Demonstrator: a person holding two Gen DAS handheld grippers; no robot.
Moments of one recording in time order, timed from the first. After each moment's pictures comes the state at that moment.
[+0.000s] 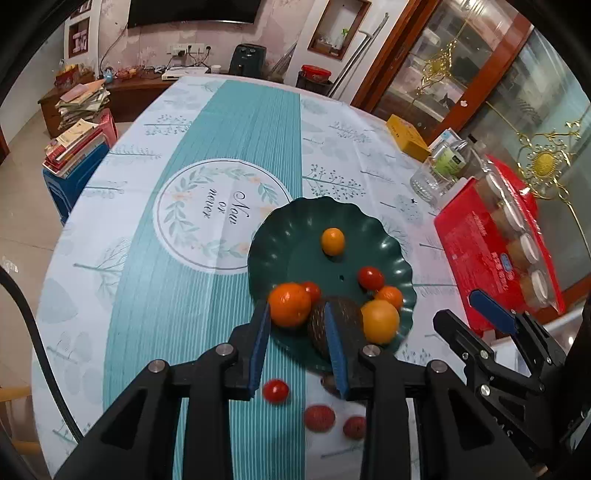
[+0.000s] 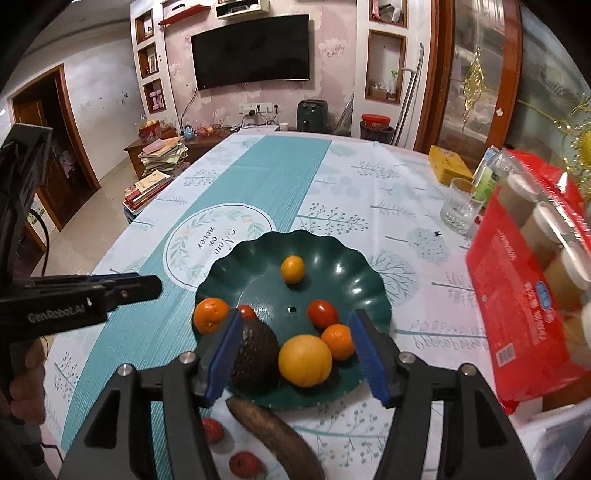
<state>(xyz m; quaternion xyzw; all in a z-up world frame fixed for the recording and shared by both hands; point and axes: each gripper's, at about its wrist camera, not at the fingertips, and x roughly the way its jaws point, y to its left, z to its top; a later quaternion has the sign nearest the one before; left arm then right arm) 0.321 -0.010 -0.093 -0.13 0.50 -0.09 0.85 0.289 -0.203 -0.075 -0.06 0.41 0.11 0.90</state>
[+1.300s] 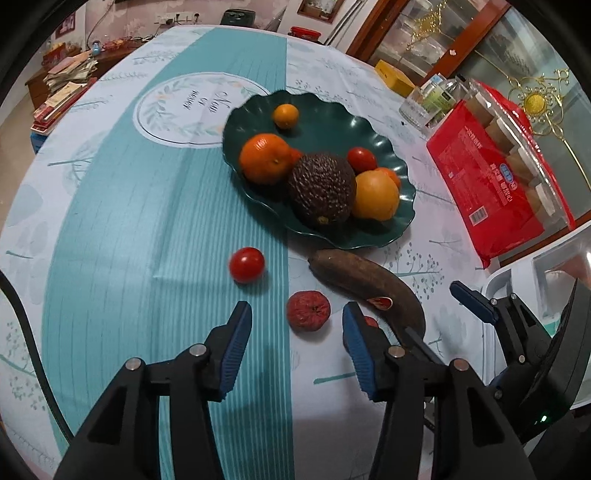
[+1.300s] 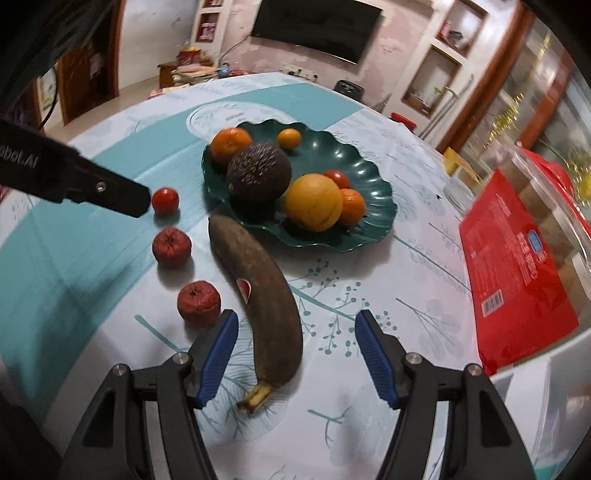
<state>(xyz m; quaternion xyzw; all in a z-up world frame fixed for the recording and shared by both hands) 0.245 -0.051 -0.179 -0.13 0.55 -0.12 0.82 0.192 -0.210 -0.180 -0.24 0.42 0.14 0.86</state>
